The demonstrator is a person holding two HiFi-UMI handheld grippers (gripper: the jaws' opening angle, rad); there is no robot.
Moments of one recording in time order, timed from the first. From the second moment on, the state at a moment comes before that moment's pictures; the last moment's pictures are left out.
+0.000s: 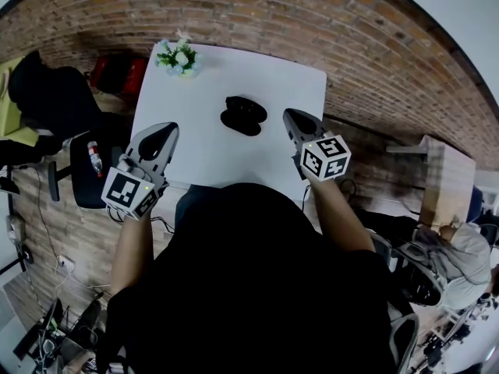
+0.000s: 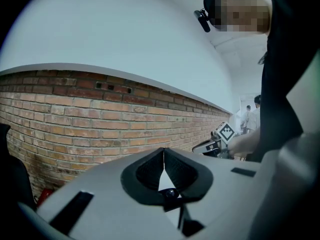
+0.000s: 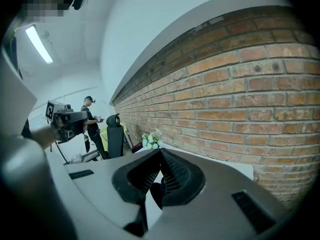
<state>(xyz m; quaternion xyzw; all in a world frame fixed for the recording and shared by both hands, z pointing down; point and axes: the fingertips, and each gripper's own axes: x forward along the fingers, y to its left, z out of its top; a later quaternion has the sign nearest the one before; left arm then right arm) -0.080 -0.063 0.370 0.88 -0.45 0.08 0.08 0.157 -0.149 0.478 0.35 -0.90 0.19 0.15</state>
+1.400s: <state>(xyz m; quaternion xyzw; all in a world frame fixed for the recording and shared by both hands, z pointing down) -0.106 -0.111 0.410 0.88 -0.45 0.09 0.12 0.102 -0.176 0.597 0.30 -0.89 0.17 0.29</state>
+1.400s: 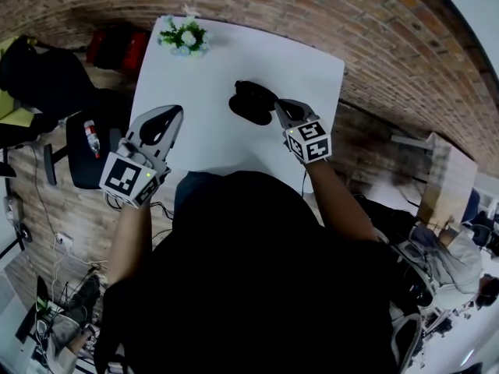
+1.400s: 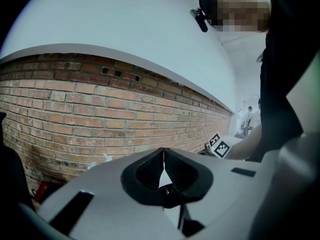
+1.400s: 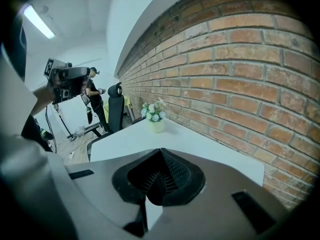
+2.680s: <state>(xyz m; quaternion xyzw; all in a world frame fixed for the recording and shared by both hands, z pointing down) -0.145 -0.136 0.451 0.87 -0.45 0.10 0.17 0.072 -0.208 0.696 0.29 -0.86 0.22 0.36</state>
